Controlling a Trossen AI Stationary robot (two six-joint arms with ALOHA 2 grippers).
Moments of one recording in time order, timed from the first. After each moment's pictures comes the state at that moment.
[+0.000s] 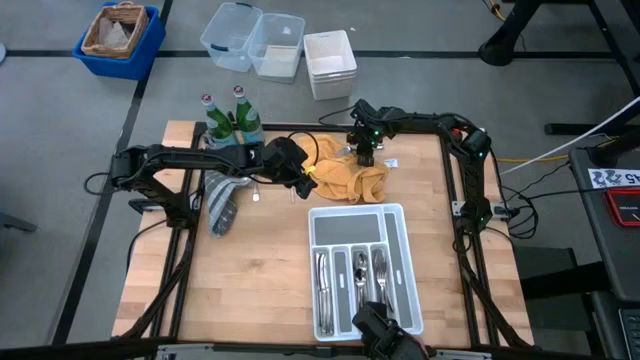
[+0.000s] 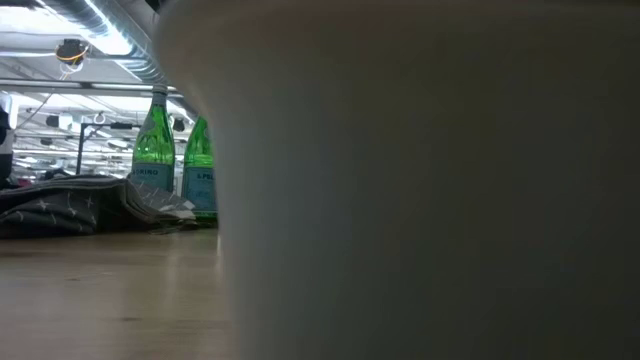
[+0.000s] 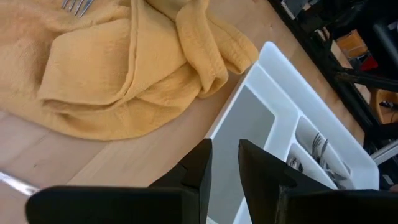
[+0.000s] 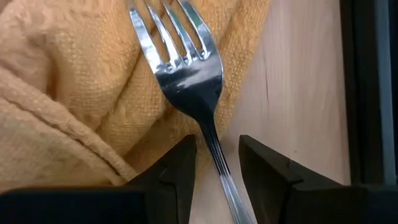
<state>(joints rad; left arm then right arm) 0.26 1.49 1.03 -0.25 0.12 -0.65 -0.72 2.05 1.39 -0.57 -0.13 -0.61</state>
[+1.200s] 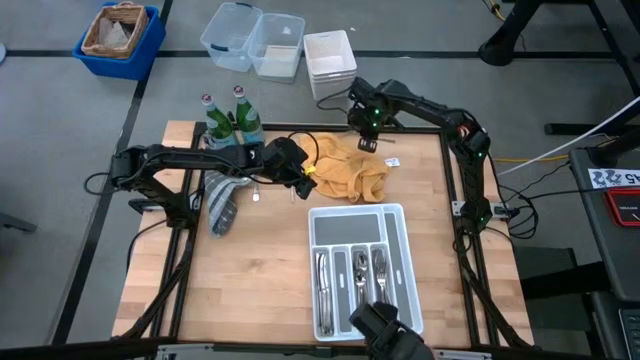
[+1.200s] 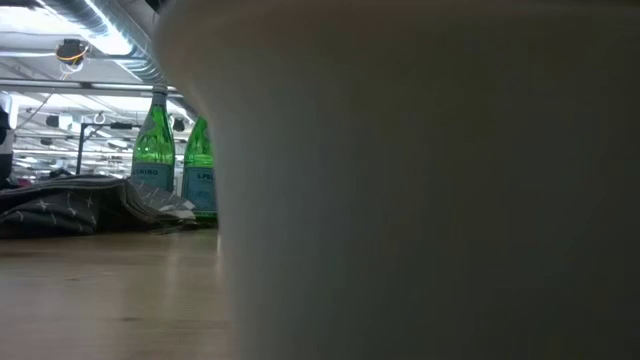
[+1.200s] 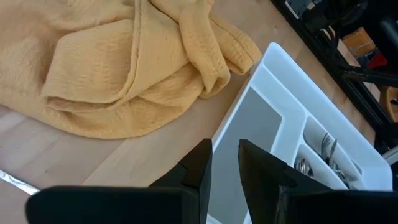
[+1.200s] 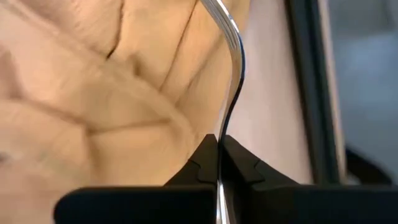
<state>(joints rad) 0.26 1.49 1.03 -0.25 0.10 -0.61 -0.71 2.05 1.80 -1.14 -0.11 -0.46</state>
